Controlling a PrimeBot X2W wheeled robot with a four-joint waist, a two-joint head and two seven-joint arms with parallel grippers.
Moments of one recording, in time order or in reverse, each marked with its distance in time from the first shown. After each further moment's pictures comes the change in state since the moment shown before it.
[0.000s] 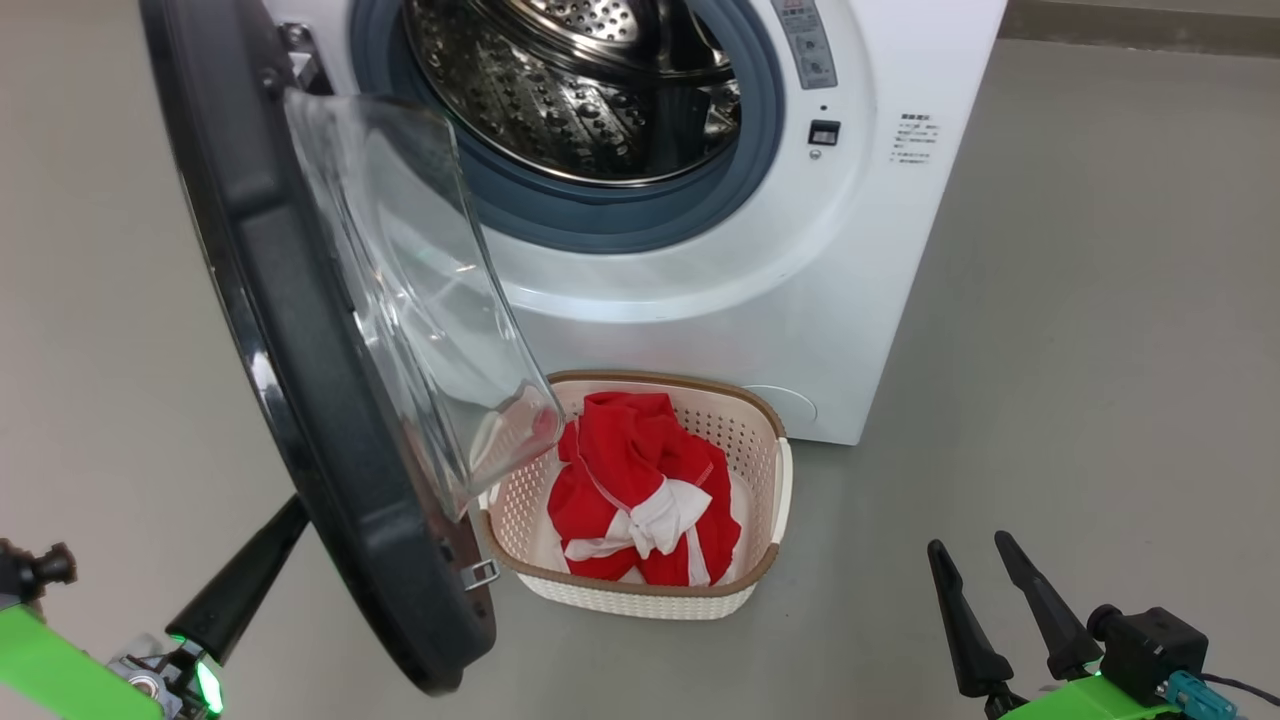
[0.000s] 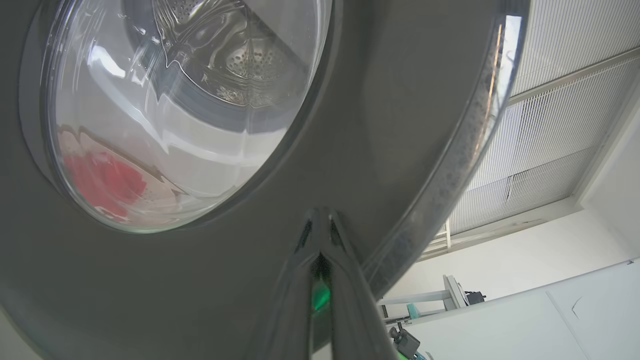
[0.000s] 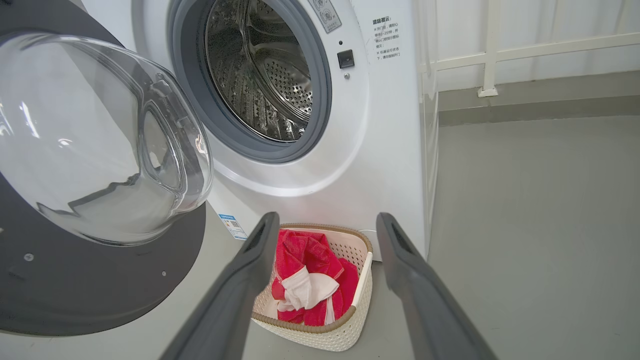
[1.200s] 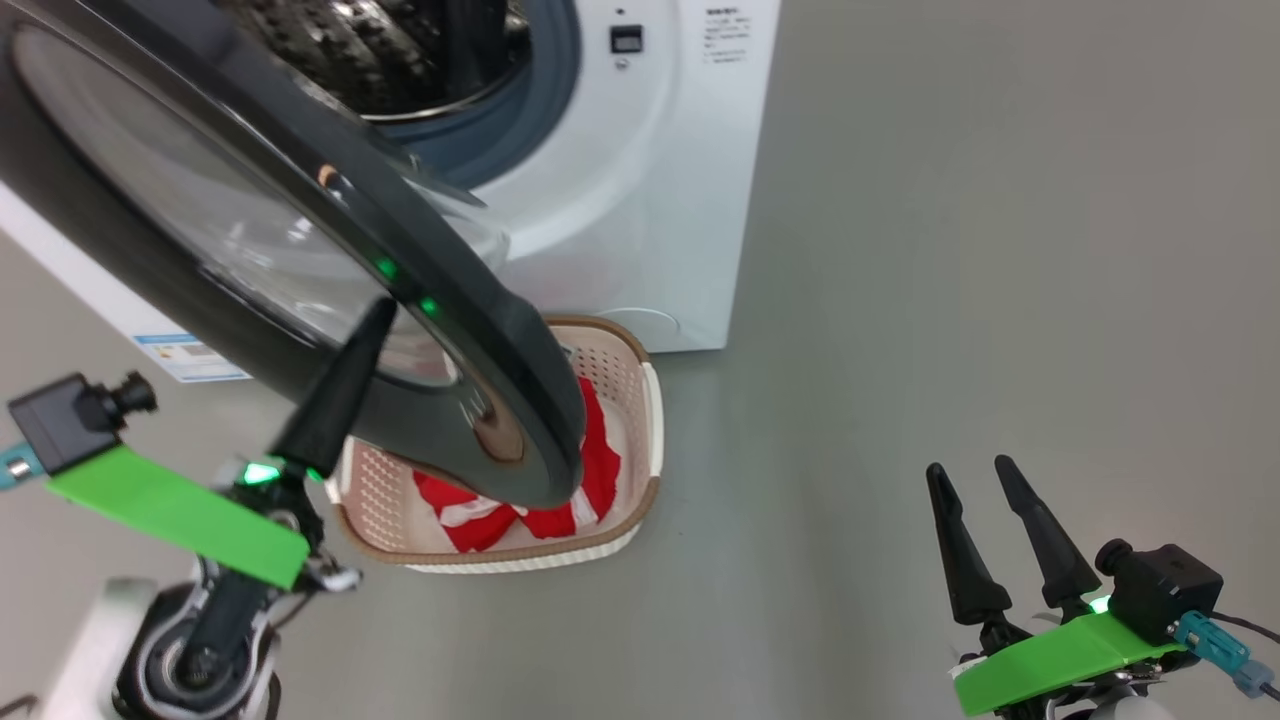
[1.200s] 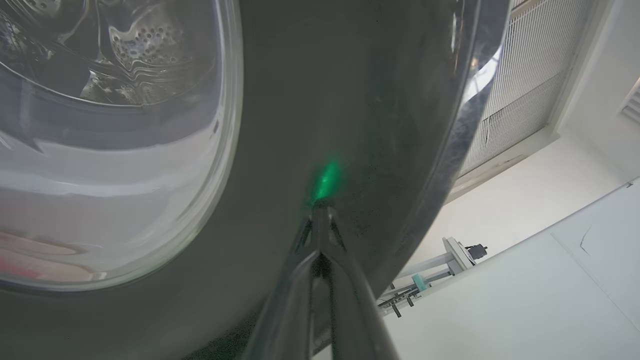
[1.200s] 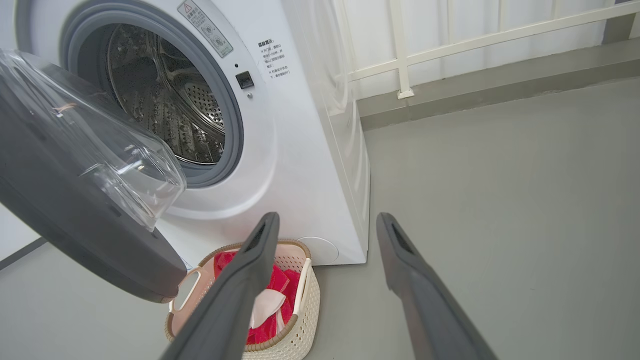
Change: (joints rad) left arm -0.323 -0.026 -0.284 0.062 0.195 0.001 -0.369; right arm -0.094 0.016 -0.011 -0.026 0.021 0.000 0.000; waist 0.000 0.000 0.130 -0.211
